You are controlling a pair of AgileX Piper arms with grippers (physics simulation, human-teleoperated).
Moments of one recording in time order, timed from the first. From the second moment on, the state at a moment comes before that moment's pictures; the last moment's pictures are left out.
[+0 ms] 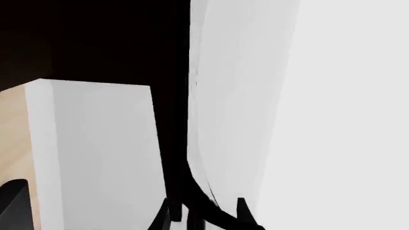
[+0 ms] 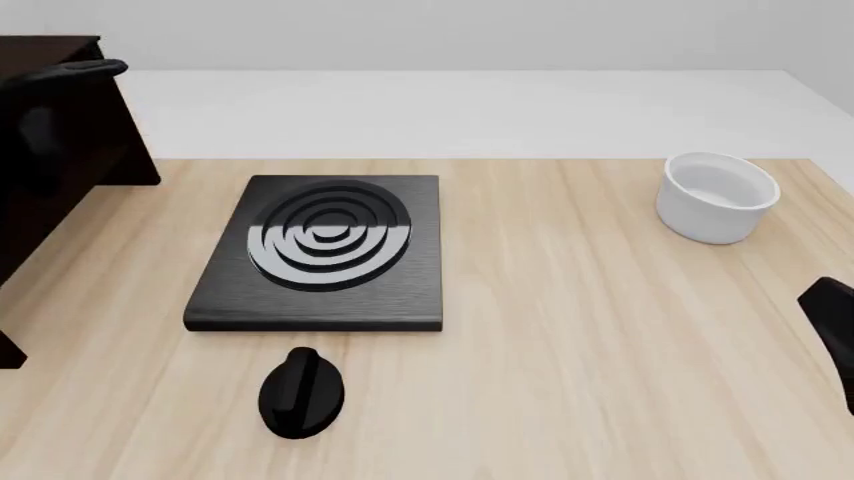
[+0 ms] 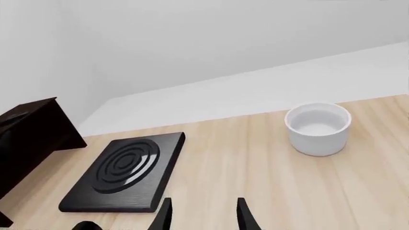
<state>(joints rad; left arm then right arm) 0.25 1.47 -0.60 -1.01 -1.74 0.20 0.00 -0.25 0.35 0.28</state>
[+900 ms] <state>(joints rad) -0.01 0.79 -0.41 -0.57 -1.44 0.20 0.00 -0.24 0.35 0.29</state>
